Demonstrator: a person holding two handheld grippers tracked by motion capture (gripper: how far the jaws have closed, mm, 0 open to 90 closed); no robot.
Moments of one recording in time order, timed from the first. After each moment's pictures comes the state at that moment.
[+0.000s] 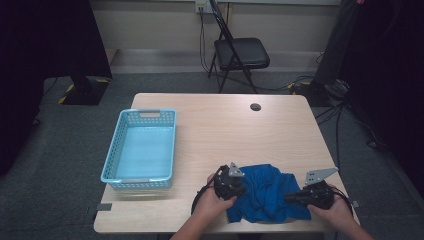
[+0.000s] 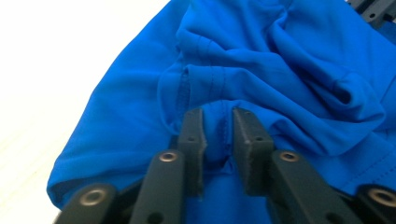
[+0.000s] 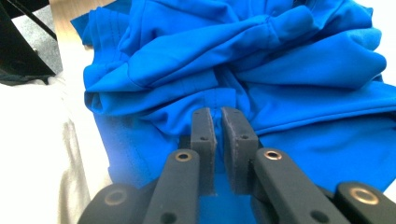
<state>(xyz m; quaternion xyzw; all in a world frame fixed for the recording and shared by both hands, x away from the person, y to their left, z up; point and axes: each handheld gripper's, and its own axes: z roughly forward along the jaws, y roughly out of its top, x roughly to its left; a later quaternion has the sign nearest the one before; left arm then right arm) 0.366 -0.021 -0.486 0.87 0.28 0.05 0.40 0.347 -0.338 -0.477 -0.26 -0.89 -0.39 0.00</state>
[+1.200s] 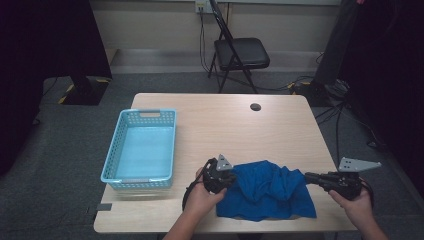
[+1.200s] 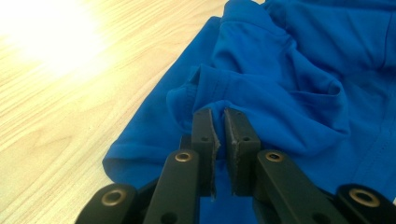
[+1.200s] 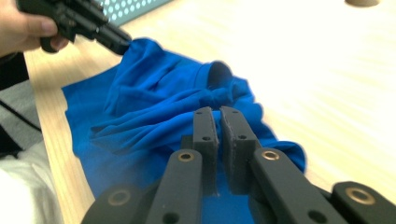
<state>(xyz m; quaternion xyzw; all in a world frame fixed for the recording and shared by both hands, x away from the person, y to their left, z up) 0.369 0.011 -0.461 0.85 0.30 0.10 0.42 0.348 -0.396 -0.431 -0.32 -0.80 -0.49 -0.10</state>
